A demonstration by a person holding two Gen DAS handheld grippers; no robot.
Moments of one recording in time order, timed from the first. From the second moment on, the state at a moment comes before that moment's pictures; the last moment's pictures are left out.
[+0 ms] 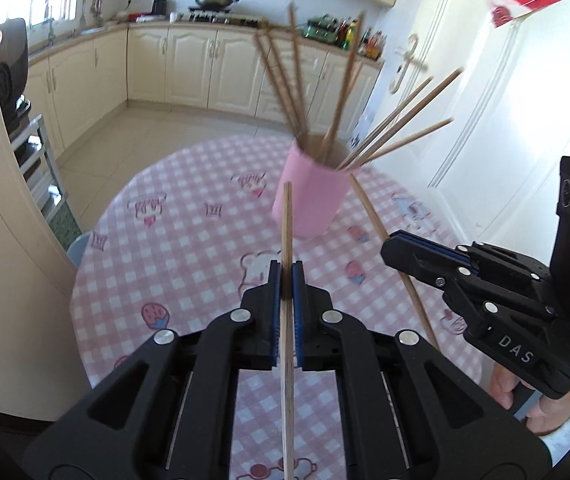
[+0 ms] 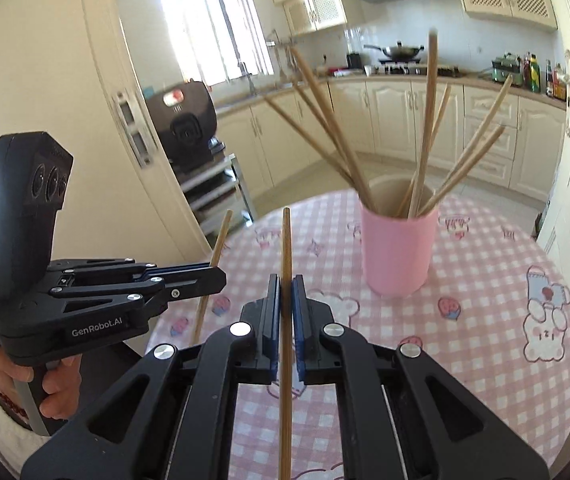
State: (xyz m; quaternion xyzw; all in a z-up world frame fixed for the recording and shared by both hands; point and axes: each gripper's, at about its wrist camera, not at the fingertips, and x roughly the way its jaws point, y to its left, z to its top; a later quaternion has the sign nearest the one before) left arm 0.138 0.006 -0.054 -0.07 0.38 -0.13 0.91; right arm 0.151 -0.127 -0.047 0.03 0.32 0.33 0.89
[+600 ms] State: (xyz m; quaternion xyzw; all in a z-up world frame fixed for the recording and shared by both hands) left arm 0.112 -0.007 -0.011 -0.08 0.33 -0.17 0.93; right arm 0.129 -0.141 -0.017 0.06 0.25 0.35 0.90
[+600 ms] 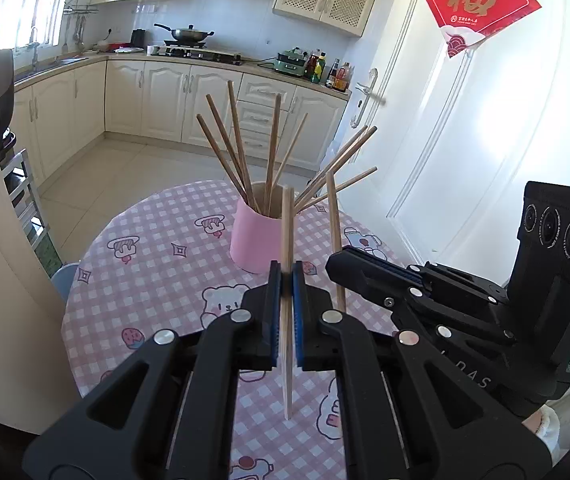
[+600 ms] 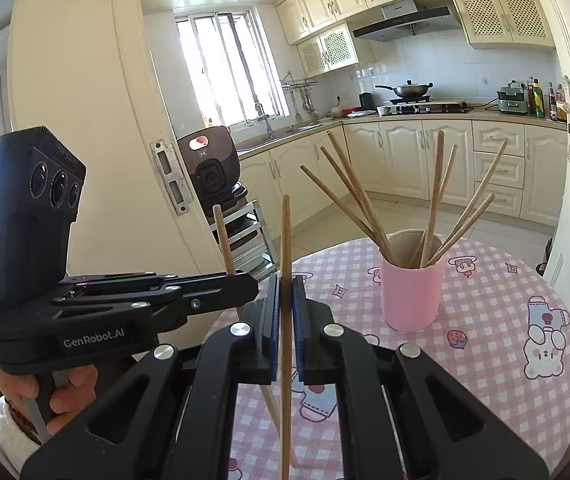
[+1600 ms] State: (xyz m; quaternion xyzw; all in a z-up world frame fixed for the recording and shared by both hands) left arm 0.164 -0.049 0.073 -0.02 0.21 -0.17 0.96; right arm 0.179 -0.189 0.031 0.05 0.14 0.24 0.96
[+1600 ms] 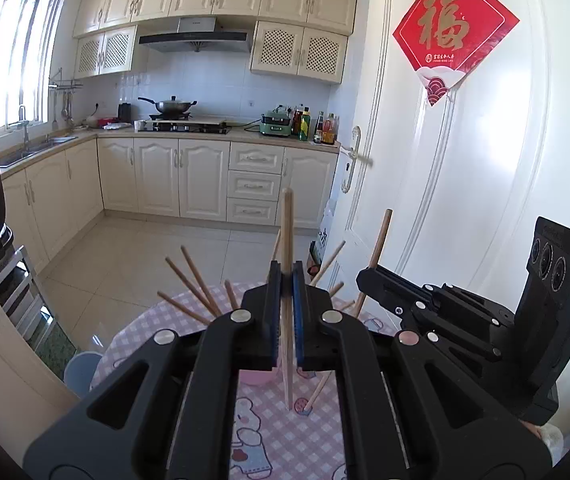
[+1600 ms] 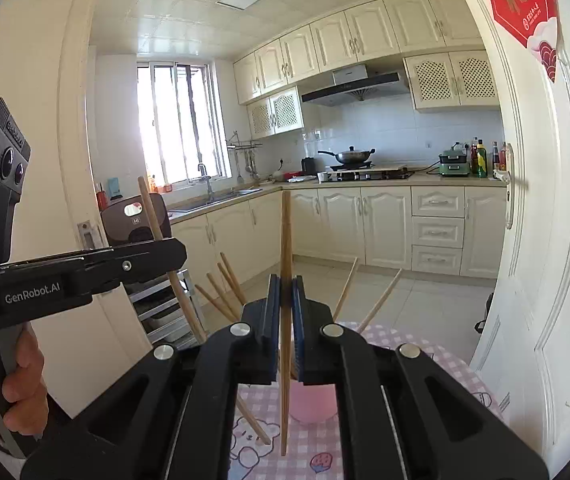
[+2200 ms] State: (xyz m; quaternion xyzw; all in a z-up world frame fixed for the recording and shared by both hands) left arm 0.211 -0.064 0.092 -0.02 0.16 -0.13 0.98; right arm 0.222 -0.182 0.039 0.03 0.07 0.19 0.98
